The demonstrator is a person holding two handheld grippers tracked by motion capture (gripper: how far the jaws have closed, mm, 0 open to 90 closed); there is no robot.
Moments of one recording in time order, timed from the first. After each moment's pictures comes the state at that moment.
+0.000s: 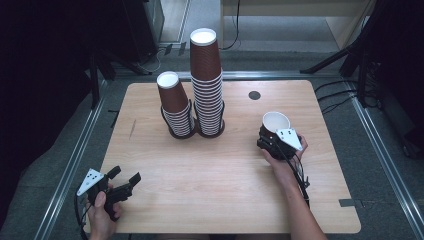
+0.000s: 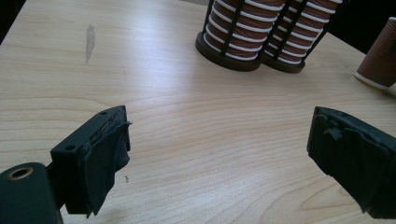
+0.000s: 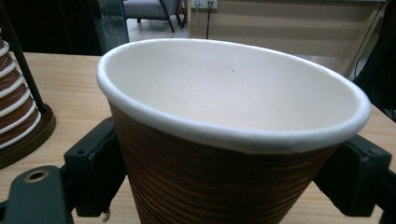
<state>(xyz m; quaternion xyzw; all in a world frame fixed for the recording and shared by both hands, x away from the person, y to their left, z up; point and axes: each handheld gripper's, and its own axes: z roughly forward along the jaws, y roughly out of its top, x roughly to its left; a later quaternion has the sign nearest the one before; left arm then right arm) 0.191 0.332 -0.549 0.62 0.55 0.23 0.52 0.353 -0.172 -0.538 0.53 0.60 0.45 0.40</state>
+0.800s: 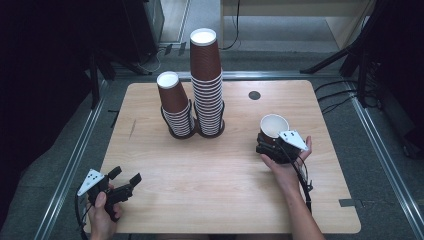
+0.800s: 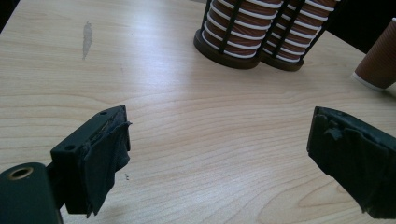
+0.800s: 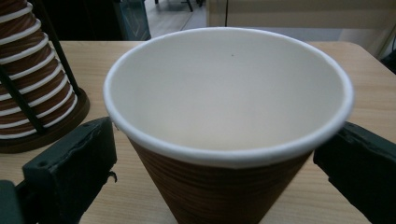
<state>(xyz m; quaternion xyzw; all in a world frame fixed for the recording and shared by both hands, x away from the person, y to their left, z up) 0.191 0.330 -0.550 0.62 0.55 0.23 0.51 0.337 -0.178 -0.528 0.54 0.62 0.46 0.34</state>
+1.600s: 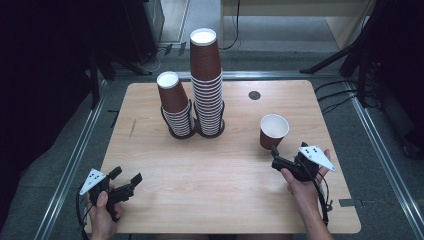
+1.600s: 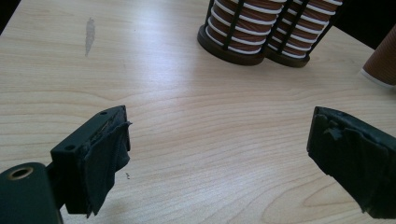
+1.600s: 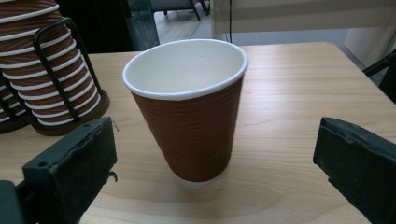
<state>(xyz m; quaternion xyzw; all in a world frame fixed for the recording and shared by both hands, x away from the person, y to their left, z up) 0.192 0.328 -0.550 0.62 0.55 0.23 0.51 0.280 -0.217 -0.510 0.54 0.61 0.49 0.32</state>
